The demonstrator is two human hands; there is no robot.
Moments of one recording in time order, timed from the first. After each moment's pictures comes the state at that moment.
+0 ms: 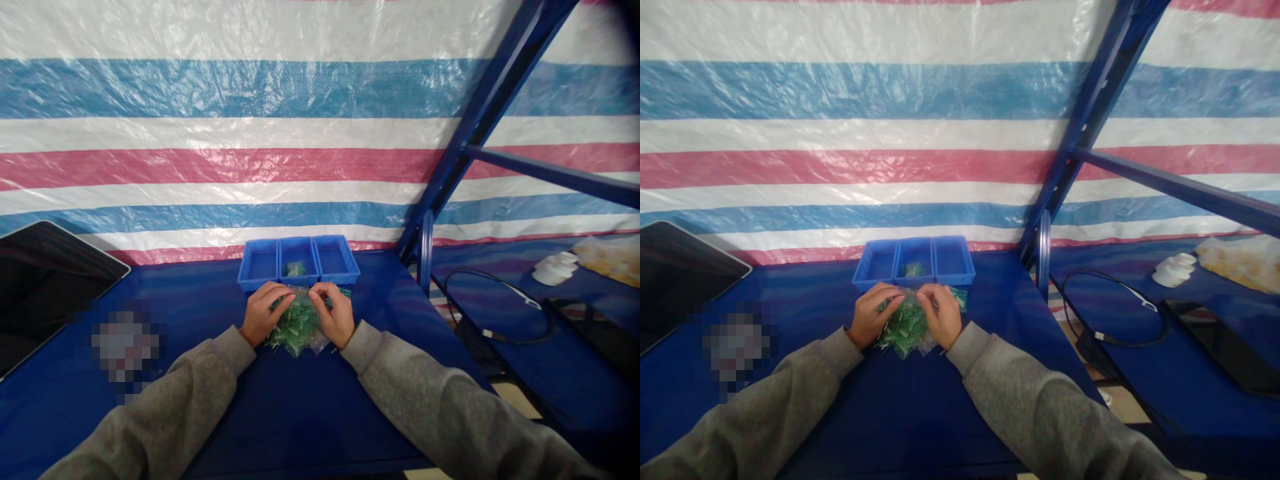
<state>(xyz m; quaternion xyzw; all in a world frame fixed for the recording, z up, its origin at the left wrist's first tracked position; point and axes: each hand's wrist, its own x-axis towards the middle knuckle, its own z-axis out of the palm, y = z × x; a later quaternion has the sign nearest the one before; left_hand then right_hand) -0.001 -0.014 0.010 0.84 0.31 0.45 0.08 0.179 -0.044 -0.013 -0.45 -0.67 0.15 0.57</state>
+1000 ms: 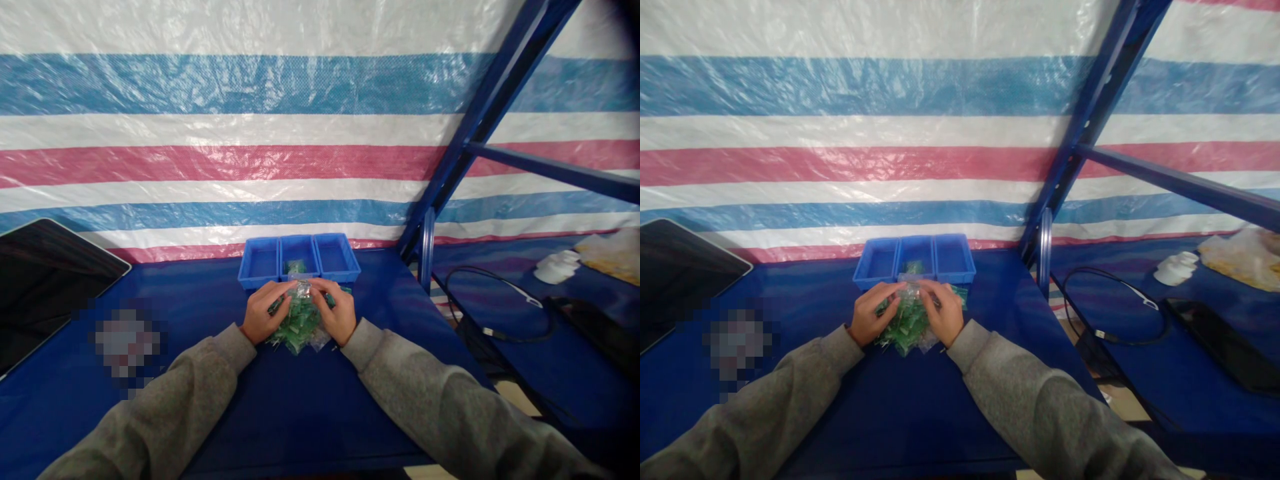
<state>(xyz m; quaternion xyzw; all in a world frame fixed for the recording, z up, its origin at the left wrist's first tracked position) -0.004 -0.020 0.013 0.85 0.29 0.43 0.07 0.181 -0.043 -0.012 -0.45 -0.67 0.15 0.57</state>
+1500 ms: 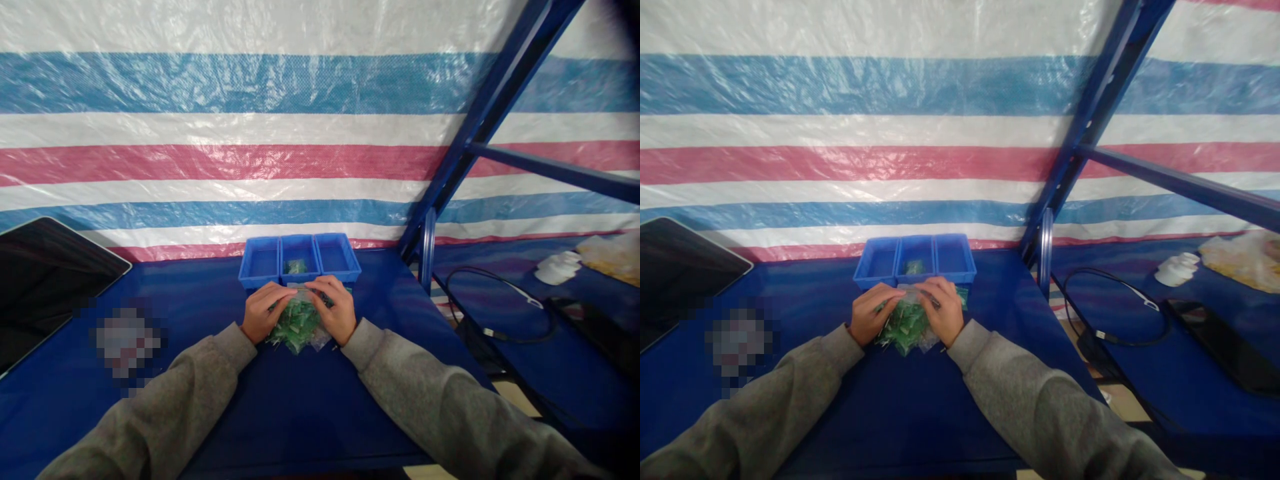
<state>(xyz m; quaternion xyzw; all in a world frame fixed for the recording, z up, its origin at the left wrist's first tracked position) -0.003 -0.018 0.011 0.84 0.26 0.47 0.08 0.181 -0.041 -0.010 -0.45 -0.69 0.12 0.55</state>
